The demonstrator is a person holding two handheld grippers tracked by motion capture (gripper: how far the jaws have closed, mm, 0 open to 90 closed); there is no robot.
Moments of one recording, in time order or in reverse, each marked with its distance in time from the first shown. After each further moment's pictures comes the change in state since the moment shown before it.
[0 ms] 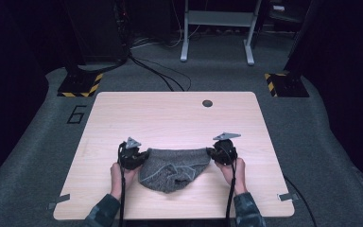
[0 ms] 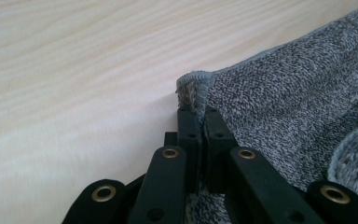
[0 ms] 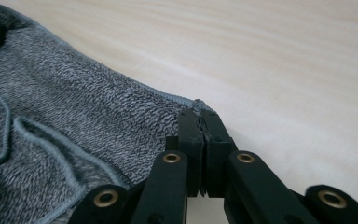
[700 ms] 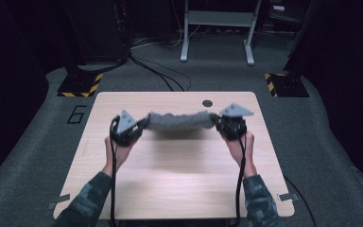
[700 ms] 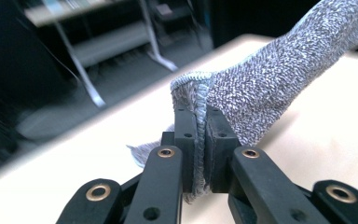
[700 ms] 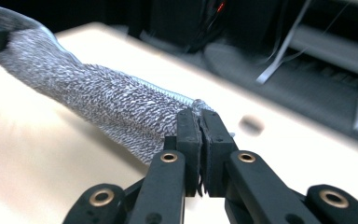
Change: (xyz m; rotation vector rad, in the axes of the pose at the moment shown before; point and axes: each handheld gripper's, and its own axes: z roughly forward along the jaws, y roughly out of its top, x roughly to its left) left arm -0.009 0.042 -0.051 -0.310 0.023 0.286; right arm 0.009 0.069 -0.073 -0.305 -0.105 -0.185
